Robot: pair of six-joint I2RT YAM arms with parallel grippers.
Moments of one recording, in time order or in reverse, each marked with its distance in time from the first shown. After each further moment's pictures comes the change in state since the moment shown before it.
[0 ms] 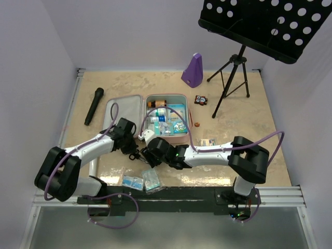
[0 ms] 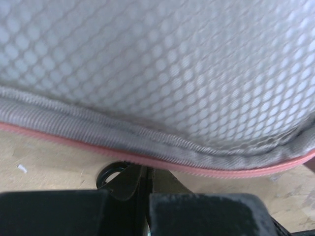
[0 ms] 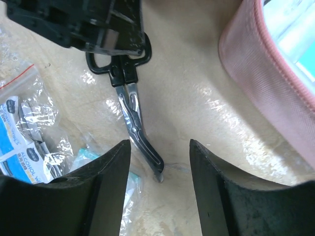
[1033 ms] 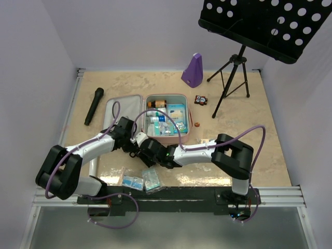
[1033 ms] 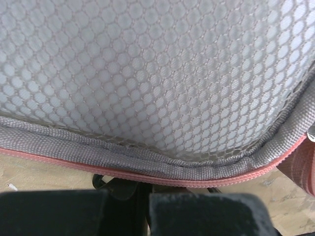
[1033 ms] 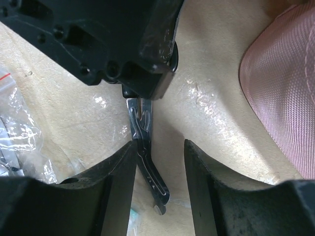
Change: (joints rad) left arm 0.000 0.028 0.014 0.062 0.006 0.033; right arm 0.006 0.158 0.106 0.012 0.005 -0.090
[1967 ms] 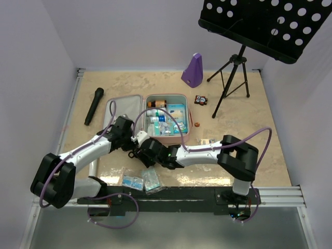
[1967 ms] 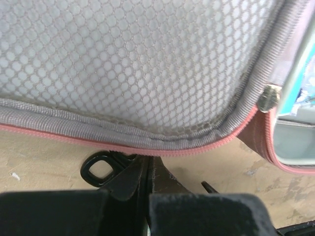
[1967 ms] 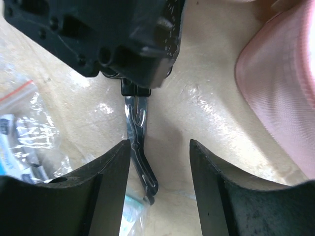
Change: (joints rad) left arm 0.000 -0.082 0.001 -0.021 0.004 0.000; right arm 0.018 -0.039 -0.007 -0.002 0.030 0.040
